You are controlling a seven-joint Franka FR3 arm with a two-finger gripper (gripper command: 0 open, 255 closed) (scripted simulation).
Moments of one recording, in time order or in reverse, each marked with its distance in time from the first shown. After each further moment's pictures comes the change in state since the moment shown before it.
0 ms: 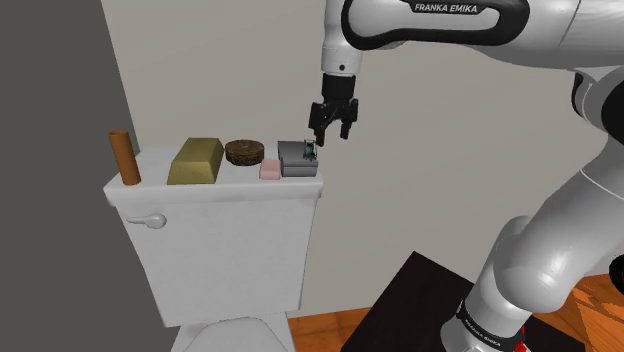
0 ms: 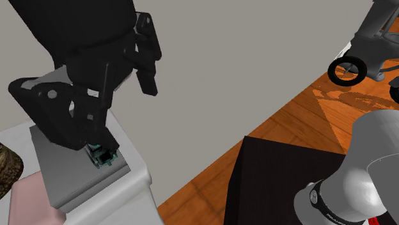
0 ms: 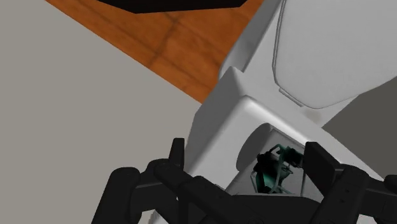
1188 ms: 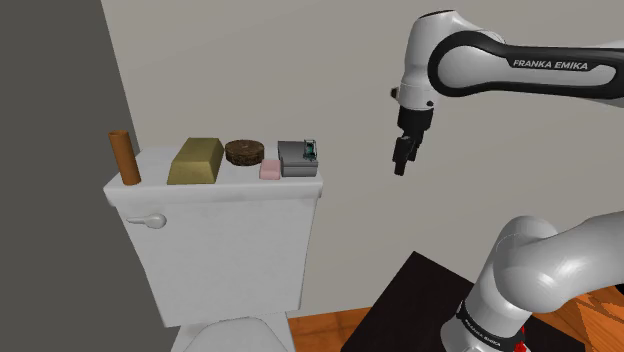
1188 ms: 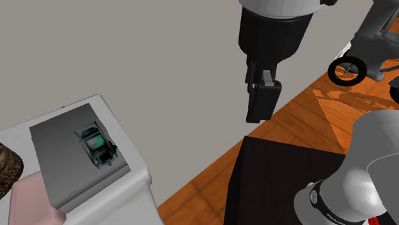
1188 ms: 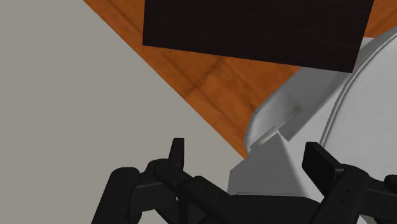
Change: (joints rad) arm -0.013 -0.524 -0.158 -0.549 -0.132 -0.007 -0.347
